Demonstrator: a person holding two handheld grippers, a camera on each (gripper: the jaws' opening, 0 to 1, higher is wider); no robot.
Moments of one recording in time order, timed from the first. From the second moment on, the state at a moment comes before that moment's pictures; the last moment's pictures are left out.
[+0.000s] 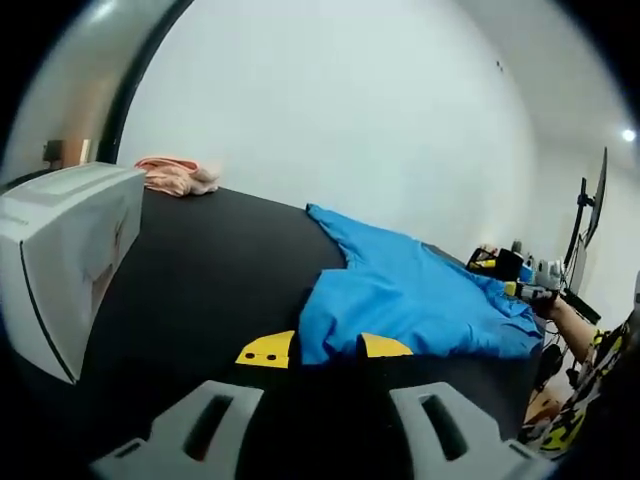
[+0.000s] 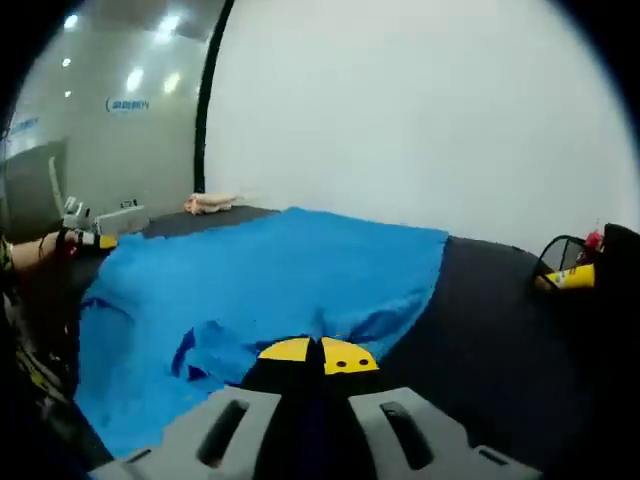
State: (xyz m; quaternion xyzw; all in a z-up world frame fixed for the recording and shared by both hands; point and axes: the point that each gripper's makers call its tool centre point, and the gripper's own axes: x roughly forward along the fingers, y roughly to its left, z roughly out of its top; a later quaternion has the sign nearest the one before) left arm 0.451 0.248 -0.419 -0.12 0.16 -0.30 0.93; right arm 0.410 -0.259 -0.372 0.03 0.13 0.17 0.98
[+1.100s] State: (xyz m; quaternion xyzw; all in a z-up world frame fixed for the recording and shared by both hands) left arm 0.436 0.265 -0.394 -0.47 0.16 -0.21 0.84; right arm 0.381 -0.368 -0.334 0.13 -0.11 0.12 0.98
